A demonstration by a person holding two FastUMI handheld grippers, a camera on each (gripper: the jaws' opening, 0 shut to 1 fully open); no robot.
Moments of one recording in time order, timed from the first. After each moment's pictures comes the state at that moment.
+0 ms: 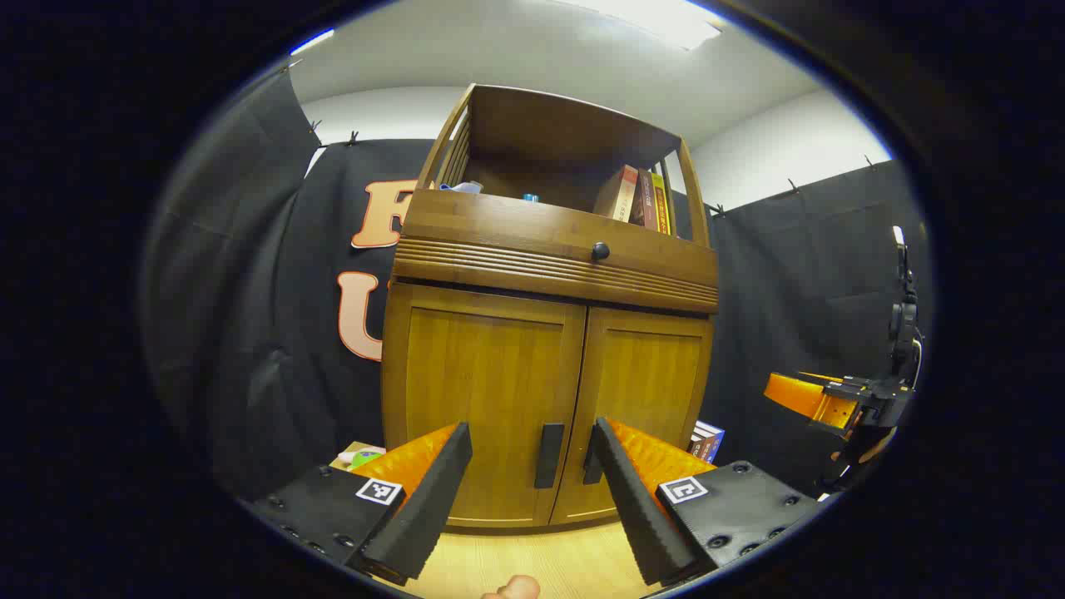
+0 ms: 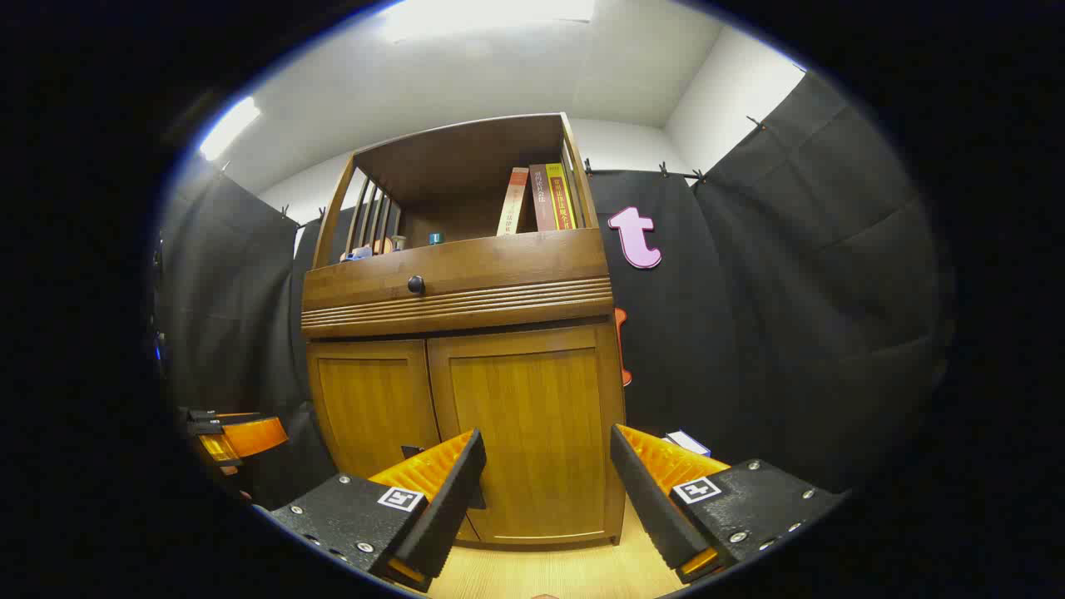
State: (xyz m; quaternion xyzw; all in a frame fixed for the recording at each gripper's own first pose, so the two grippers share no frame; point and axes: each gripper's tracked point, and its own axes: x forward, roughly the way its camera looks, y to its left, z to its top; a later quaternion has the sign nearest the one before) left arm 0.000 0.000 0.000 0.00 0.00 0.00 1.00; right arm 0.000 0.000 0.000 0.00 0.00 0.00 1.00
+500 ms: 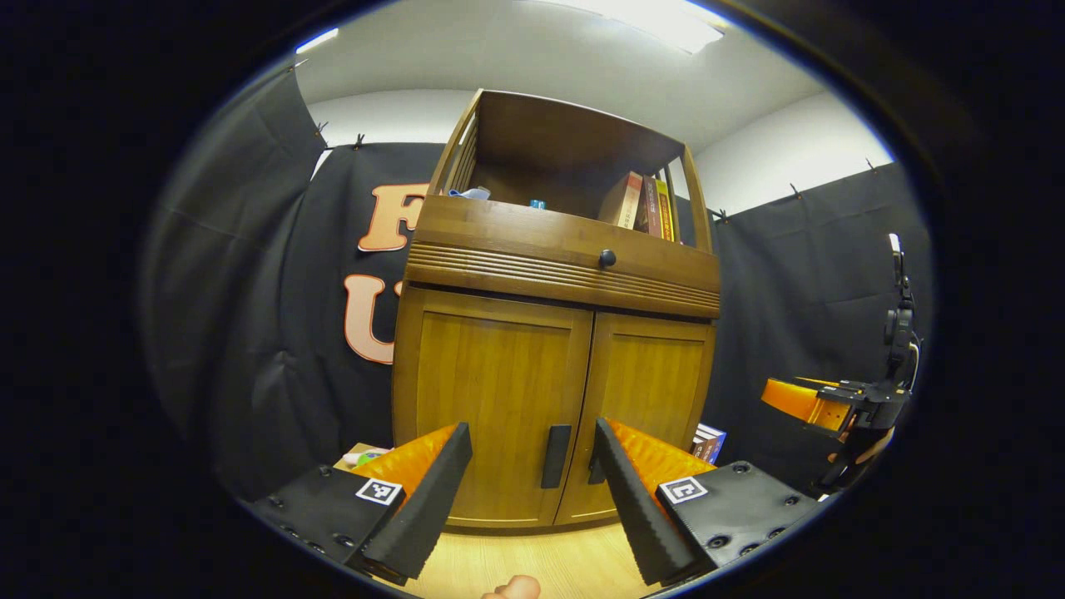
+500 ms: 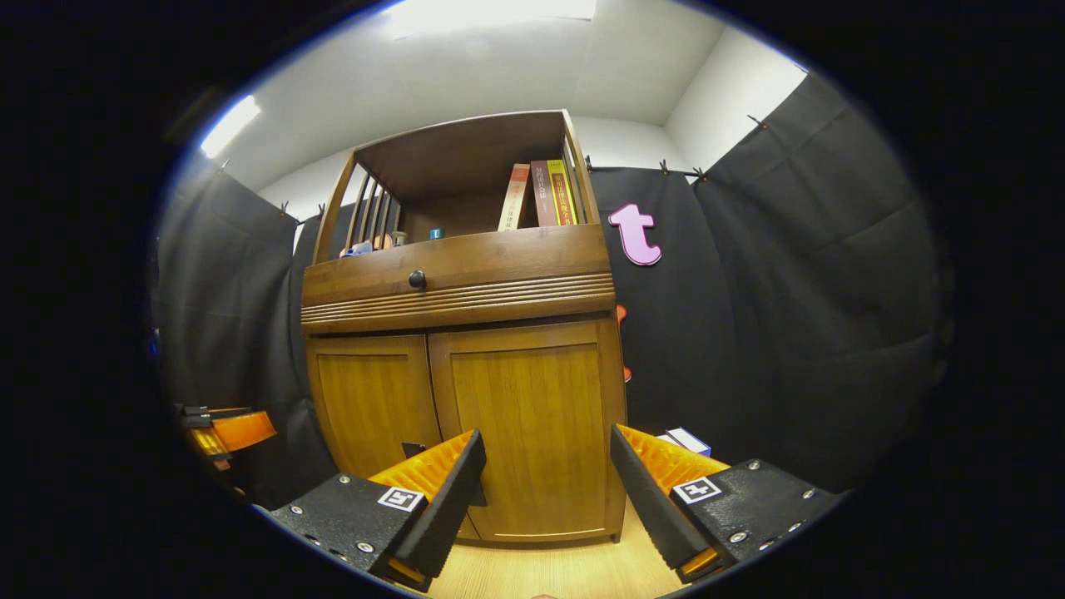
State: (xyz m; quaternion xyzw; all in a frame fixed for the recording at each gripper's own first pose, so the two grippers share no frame) left arm -0.011 0.010 0.002 0.00 -0.01 0.01 1.00; right arm 0.001 0.003 -0.006 -0.01 0.01 0.00 1.00
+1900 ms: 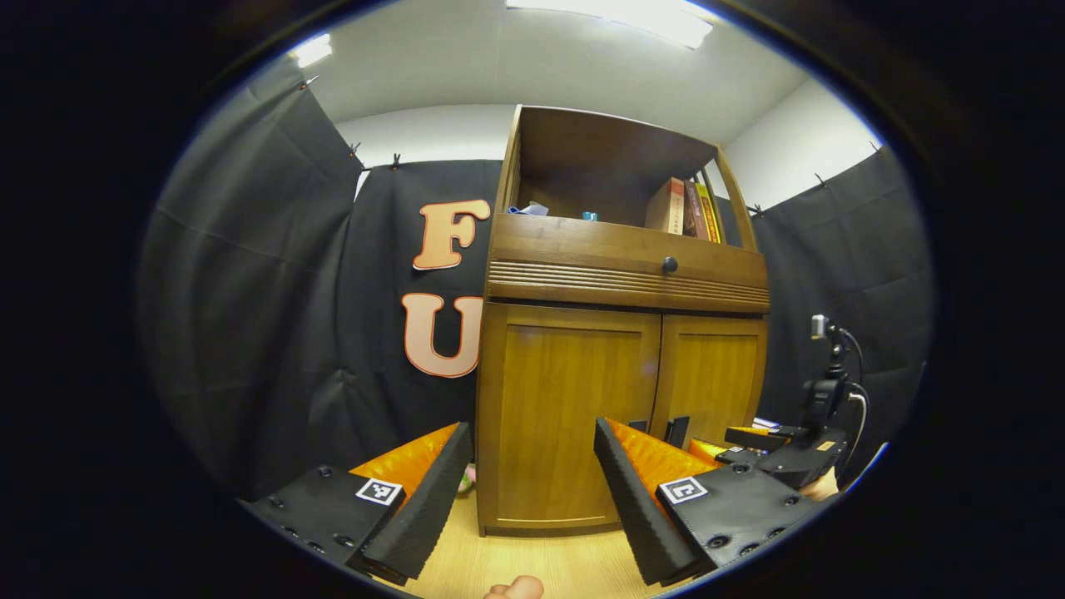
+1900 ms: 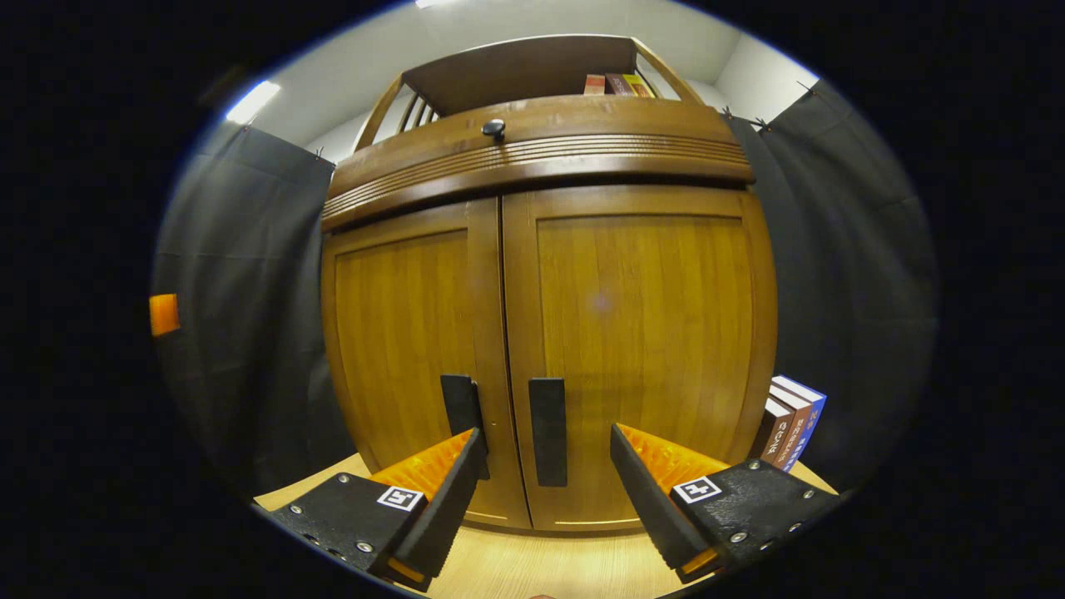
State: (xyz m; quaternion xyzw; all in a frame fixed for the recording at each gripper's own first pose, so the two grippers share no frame) left arm -0.049 0.093 0.011 0.04 -0.02 0.09 1.00; right arm 0.107 0.114 -0.168 -0.01 0.11 0.08 0.99
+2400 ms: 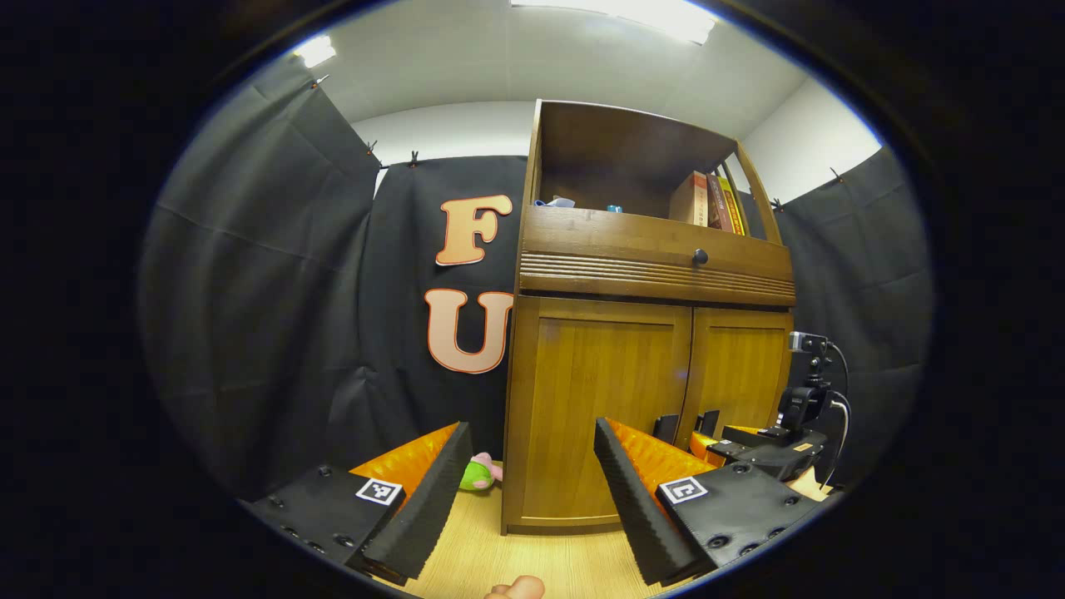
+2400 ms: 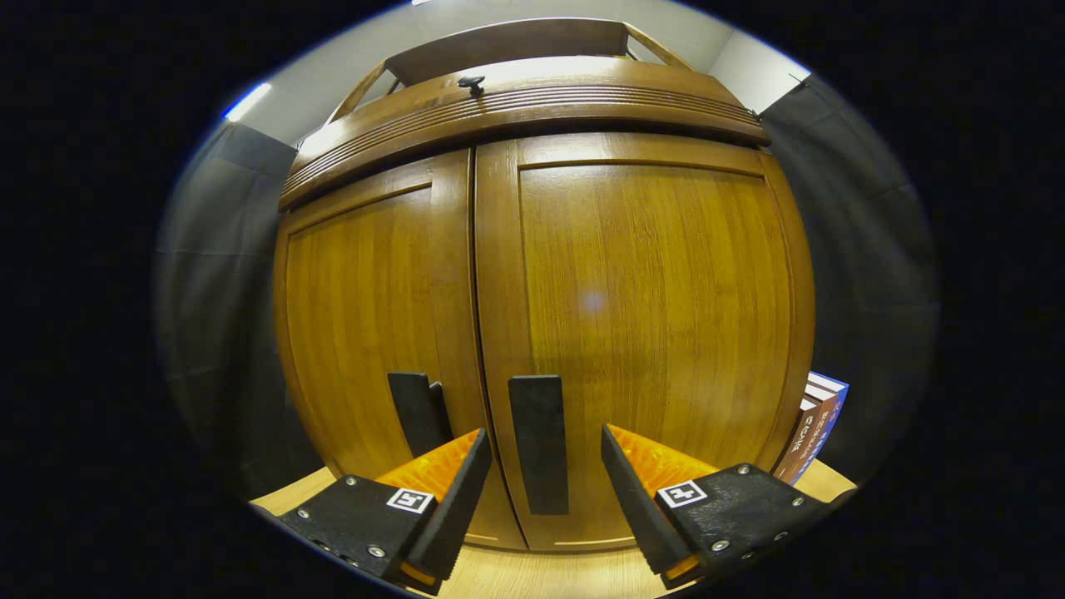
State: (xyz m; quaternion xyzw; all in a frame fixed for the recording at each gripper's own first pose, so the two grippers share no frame) left arm -0.051 0.123 0.003 0.04 -0.01 0.12 0.99; right arm 0.164 0.113 -0.191 0.00 0.10 0.05 0.99
